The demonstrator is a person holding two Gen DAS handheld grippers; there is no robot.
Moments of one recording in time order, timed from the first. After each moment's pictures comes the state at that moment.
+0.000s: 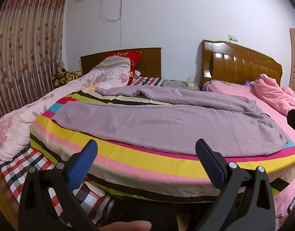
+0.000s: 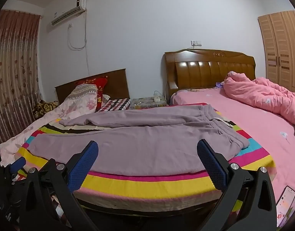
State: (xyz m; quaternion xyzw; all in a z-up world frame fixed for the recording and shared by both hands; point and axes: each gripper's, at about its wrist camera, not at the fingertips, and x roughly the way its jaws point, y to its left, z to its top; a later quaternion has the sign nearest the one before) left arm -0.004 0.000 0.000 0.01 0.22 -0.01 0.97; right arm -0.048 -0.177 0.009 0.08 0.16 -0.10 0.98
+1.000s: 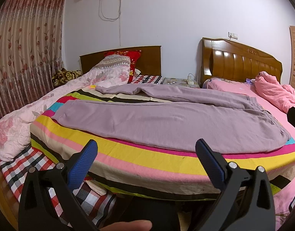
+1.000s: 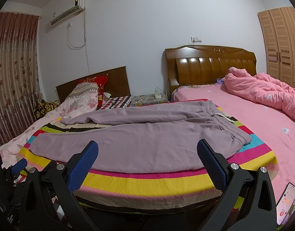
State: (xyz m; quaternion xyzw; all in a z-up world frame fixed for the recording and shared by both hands) left arm -0.005 -0.001 -0.006 0.02 0.23 -0.01 0.97; right arm -0.047 -0.182 0.001 0.09 0.16 -0.10 0.98
